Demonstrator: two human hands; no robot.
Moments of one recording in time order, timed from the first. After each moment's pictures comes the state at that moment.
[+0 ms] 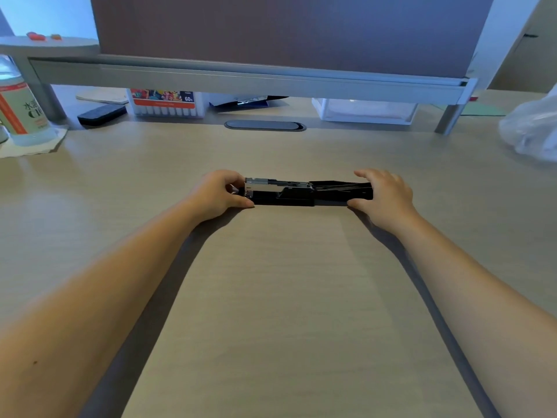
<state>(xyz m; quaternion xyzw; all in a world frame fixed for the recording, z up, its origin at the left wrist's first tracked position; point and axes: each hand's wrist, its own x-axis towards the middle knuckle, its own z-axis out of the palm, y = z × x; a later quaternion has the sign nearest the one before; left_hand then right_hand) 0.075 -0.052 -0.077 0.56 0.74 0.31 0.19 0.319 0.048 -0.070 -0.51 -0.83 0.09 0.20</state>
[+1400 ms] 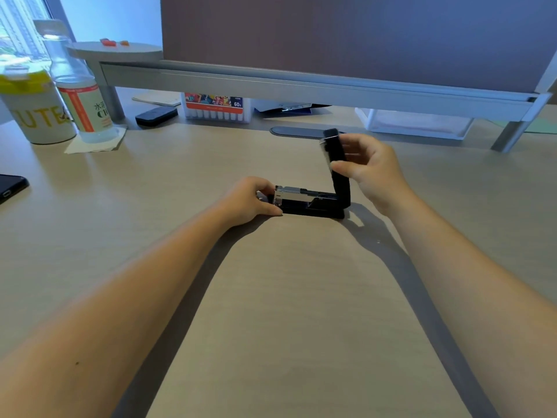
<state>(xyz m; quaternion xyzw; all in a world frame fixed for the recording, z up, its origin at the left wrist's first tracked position) 0.049 -0.075 -0.069 0.55 0.74 0.32 0.21 0.213 0.015 -0.026 -0.29 -0.77 0.43 0.38</state>
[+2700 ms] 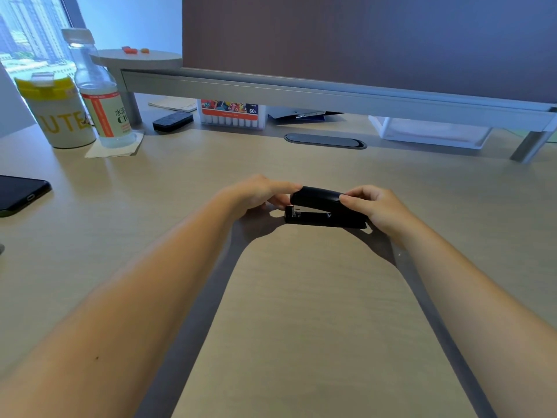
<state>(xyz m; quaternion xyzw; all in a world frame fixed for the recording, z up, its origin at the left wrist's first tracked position) 0.032 -0.070 -0.045 0.46 0.76 0.30 0.35 0.211 0.030 -0.069 -0.38 -0.74 0.51 0.24</state>
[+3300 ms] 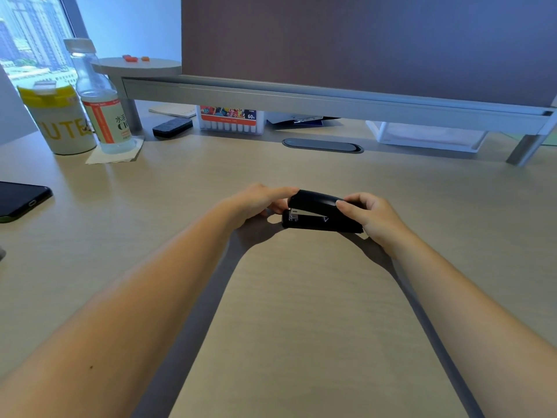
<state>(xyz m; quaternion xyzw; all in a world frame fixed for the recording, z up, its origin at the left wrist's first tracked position) 0.038 -0.073 -0.049 0.46 0.74 0.34 0.35 0.213 0.020 -0.072 -0.37 -0.74 0.49 0.28</state>
